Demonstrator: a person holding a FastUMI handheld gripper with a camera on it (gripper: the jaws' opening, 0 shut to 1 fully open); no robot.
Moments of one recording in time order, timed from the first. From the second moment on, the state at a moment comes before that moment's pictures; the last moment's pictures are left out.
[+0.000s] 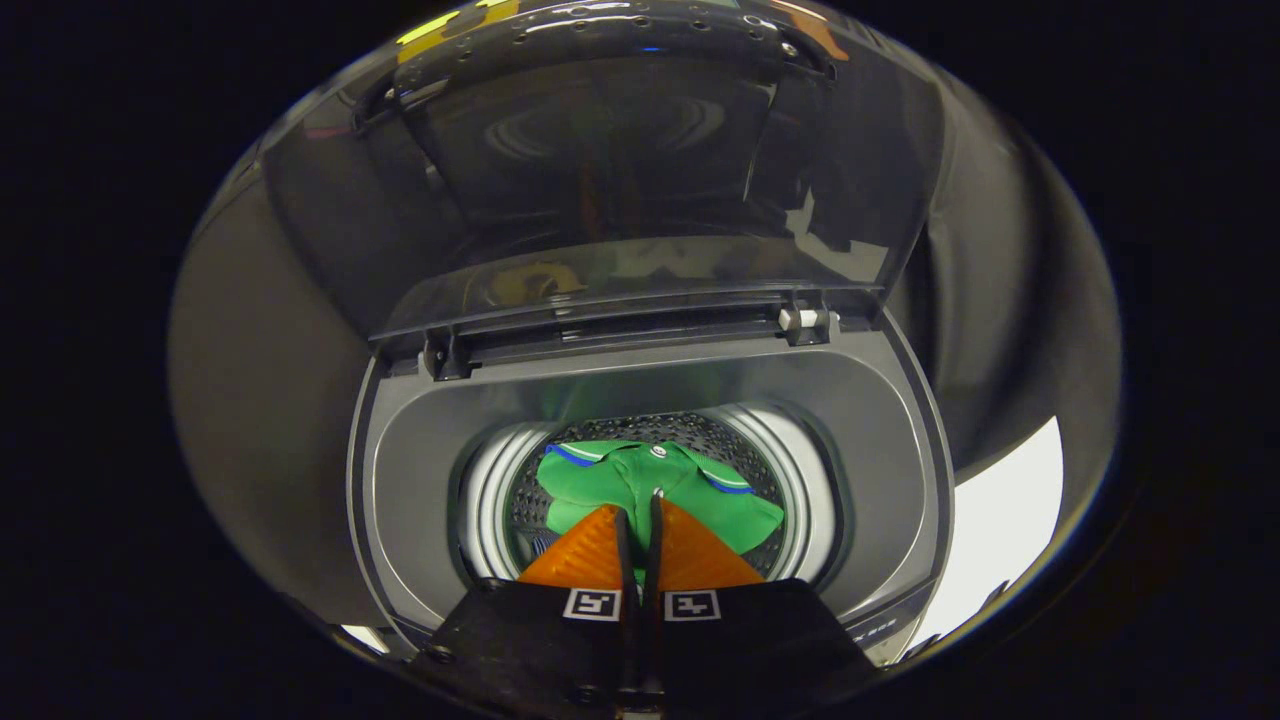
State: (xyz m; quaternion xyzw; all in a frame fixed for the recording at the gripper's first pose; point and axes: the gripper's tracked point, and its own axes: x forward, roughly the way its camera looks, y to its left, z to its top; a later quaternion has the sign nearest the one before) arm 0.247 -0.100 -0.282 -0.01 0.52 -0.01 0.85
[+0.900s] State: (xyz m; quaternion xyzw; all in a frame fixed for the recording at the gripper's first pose) arm 0.229 -0.083 -0.211 -0.03 0.46 0.06 0.89
